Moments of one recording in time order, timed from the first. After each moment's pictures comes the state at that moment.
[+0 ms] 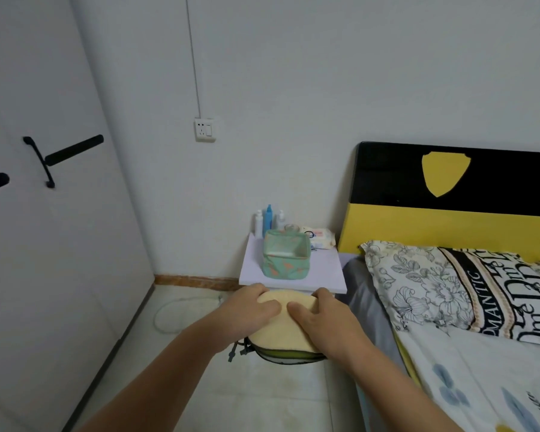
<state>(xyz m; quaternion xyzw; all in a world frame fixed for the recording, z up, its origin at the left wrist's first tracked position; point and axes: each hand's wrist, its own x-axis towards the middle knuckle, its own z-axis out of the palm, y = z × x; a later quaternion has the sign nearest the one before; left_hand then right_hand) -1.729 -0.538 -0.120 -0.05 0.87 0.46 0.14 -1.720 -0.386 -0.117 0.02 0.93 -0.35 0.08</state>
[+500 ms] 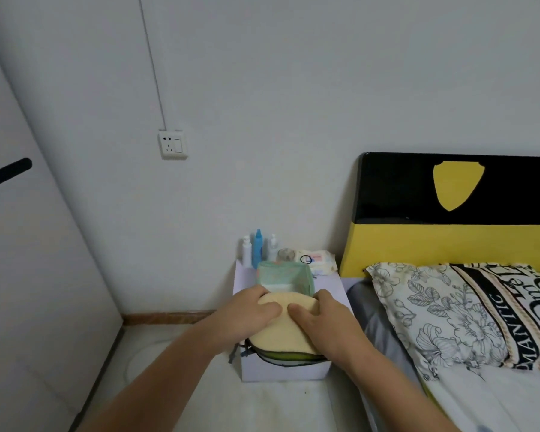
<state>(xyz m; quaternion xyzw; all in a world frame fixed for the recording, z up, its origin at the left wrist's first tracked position) -1.955 -0.586 -0.135 0.02 0.87 0.46 0.18 -1.927 -0.433 -0.131 0.08 0.93 -0.35 0.06</state>
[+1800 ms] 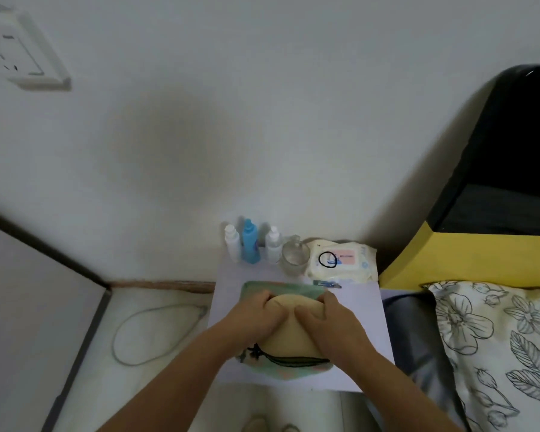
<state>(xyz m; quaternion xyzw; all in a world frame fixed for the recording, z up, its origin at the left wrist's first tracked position) -2.307 -0.512 -0.301 -0.09 0.86 0.40 0.31 -2.295 -0.364 -0.298 0.10 0.90 -0.34 0.26</state>
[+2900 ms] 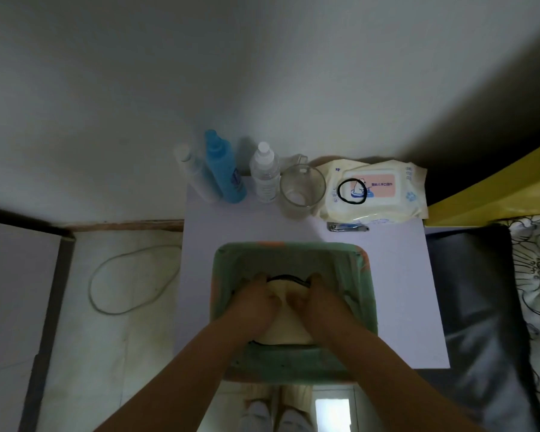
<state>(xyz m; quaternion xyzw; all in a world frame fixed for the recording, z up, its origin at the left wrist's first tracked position) -2.347 -0.508 -0.513 -0.12 0.85 0.31 0.42 -2.341 -0.386 -0.505 0.18 0.82 -0.37 0.40</state>
